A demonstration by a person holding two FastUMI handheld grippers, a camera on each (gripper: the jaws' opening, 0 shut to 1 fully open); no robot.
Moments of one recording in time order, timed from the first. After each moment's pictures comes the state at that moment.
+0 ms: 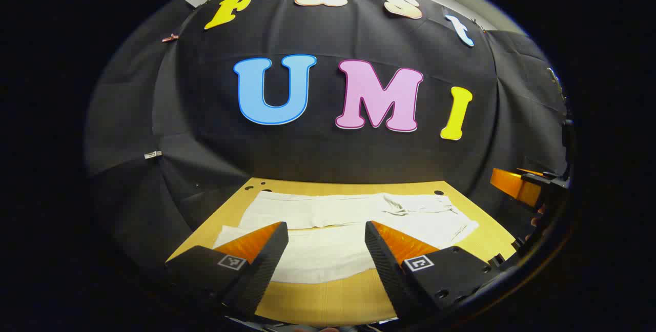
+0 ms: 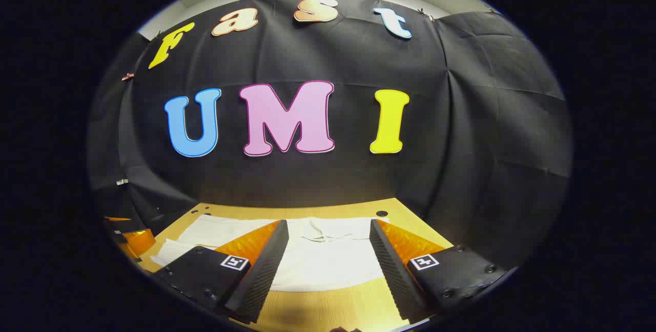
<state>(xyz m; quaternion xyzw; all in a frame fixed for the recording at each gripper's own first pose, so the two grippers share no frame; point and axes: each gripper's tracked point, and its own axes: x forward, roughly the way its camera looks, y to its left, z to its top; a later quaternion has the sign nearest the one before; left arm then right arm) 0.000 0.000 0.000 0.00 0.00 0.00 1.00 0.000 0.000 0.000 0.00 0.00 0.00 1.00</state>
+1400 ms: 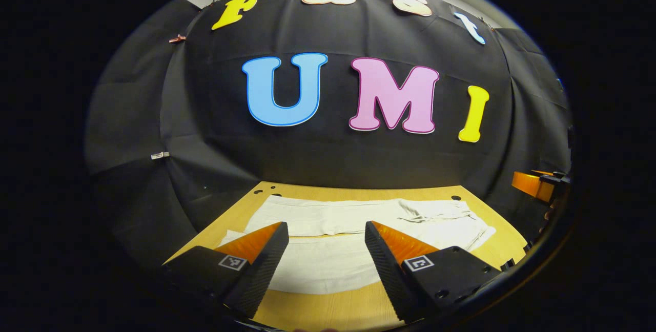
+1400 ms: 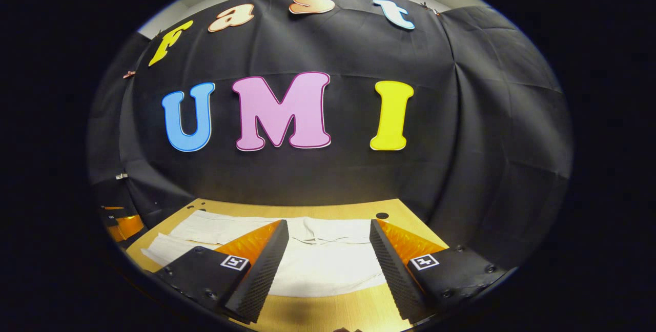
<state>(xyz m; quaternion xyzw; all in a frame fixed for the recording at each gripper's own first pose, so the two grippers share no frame) 0.035 0.017 -0.005 -0.01 -0.01 0.04 1.00 0.051 -0.046 -0.012 -0.01 0.00 0.02 1.00</state>
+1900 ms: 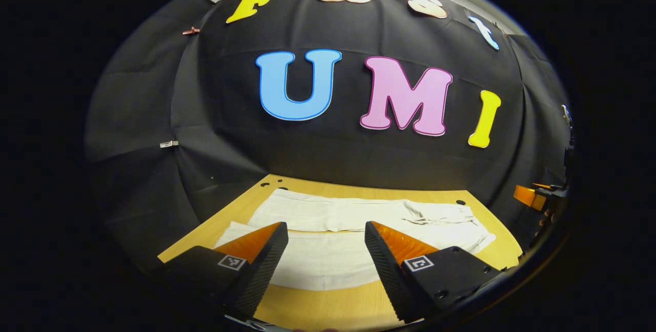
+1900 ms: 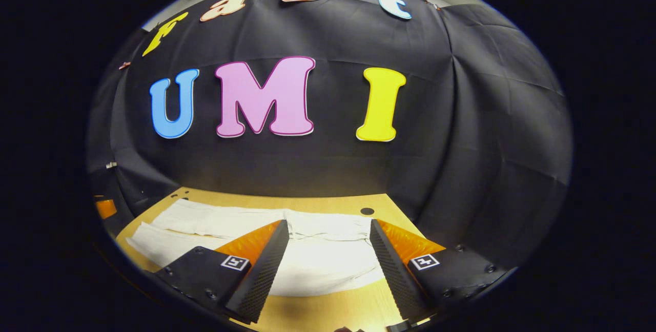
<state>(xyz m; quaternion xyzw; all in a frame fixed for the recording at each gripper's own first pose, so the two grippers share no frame) 0.032 0.022 -0.014 -0.03 0.00 0.07 1.00 0.085 -0.091 -0.036 -0.04 0.04 0.02 1.00</state>
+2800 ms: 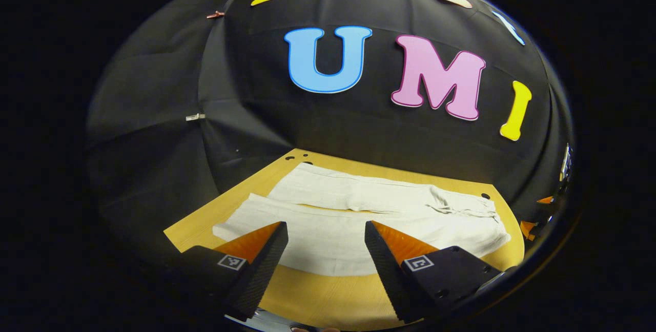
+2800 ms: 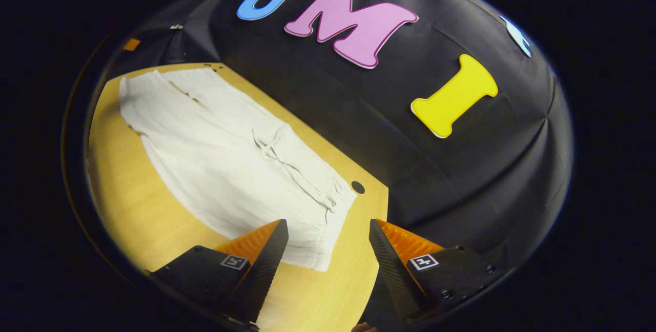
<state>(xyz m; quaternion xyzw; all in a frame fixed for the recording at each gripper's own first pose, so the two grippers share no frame) 0.036 0.040 -0.065 -0.08 0.06 0.16 0.98 0.152 -0.196 -0.155 -0.38 0.15 0.14 0.90</state>
